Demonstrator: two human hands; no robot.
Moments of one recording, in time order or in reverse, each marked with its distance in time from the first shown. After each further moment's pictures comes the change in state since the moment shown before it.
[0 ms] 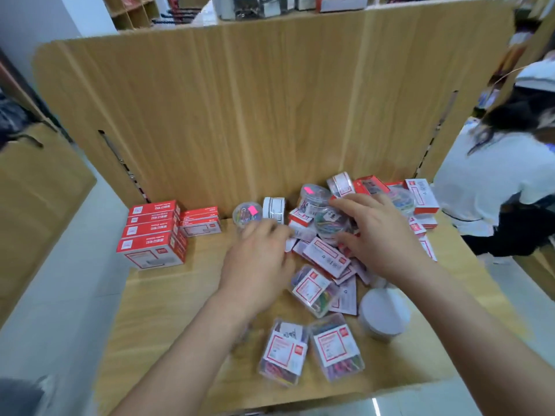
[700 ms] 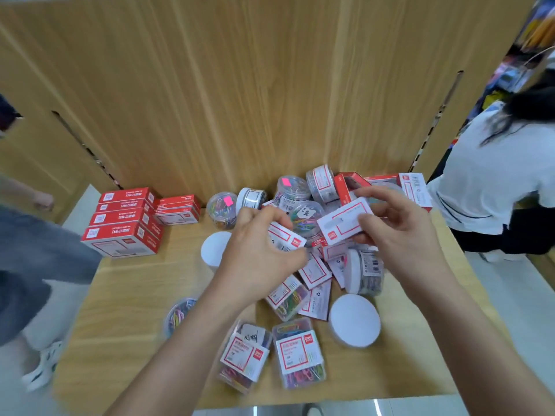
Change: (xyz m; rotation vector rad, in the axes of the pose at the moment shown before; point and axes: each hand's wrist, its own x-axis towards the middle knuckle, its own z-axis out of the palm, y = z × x) left_hand 0.018 0.051 0.006 -0.550 0.017 -0.340; right_hand -0.017 0.033 -0.017 1.226 0.129 0.460
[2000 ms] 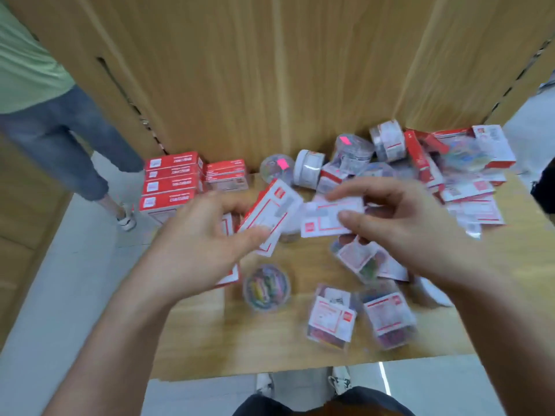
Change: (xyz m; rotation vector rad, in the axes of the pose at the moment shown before) left_hand -0.026 -0.066 -0.138 0.095 -0.199 0.048; right_hand -0.047 -0.034 0.098 -0.199 -0.356 0.011
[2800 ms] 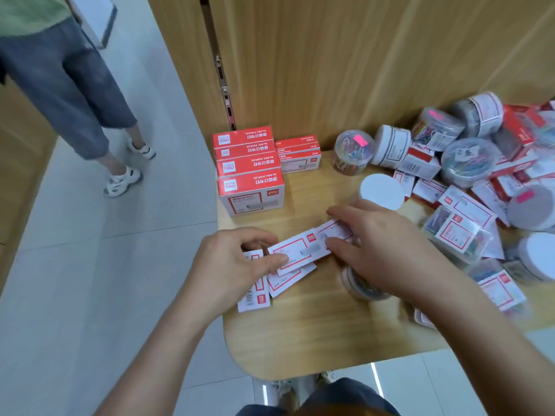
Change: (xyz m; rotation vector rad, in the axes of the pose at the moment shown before) left_hand -0.013 -0.157 -0.018 -0.224 -0.050 -0.202; right_hand 0.032 0.005 0.153 -0.971 -0.082 0.182
